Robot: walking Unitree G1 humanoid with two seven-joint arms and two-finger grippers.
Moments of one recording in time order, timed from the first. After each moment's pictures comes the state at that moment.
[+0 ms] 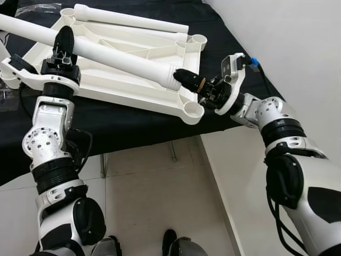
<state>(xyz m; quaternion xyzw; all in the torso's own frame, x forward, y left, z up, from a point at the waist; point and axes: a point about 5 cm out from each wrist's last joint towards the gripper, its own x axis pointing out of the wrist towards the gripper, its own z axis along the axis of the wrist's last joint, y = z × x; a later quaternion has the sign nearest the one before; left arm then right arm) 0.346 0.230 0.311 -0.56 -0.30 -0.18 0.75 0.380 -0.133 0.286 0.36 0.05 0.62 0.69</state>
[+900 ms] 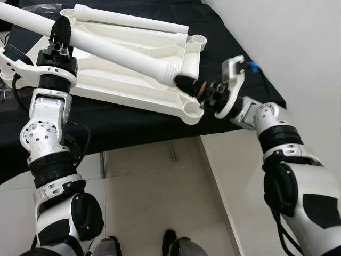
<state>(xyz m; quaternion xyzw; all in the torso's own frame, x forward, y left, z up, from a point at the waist) 0.346 0.231 0.331 -0.55 -0.32 -0.18 0.75 0.383 -0.136 0.255 0.26 0.07 0.59 0.76</state>
